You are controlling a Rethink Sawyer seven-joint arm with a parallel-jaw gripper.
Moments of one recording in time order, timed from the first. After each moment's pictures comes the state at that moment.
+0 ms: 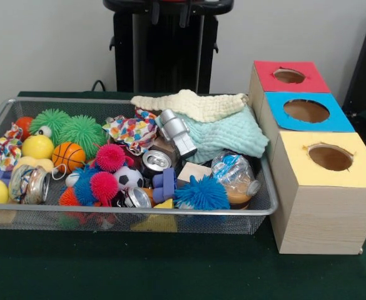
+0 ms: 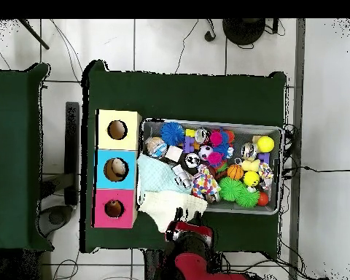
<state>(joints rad) -0.50 -1.27 0.13 2.38 -0.55 0.00 2.10</state>
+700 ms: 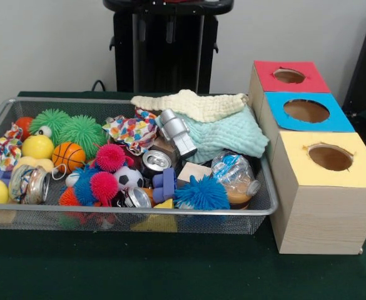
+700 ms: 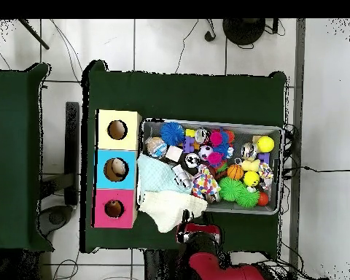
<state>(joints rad) -0.61 -1.14 0.19 2.37 -0.77 -0.12 2.10</state>
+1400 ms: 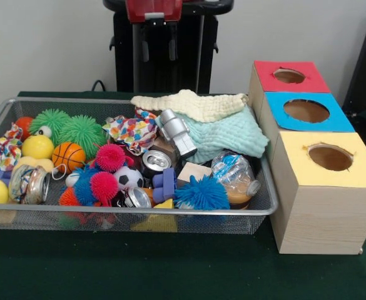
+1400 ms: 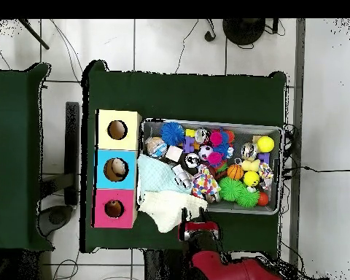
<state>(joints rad) -0.58 -0.95 0.06 2.29 -0.89 -0.33 2.10</state>
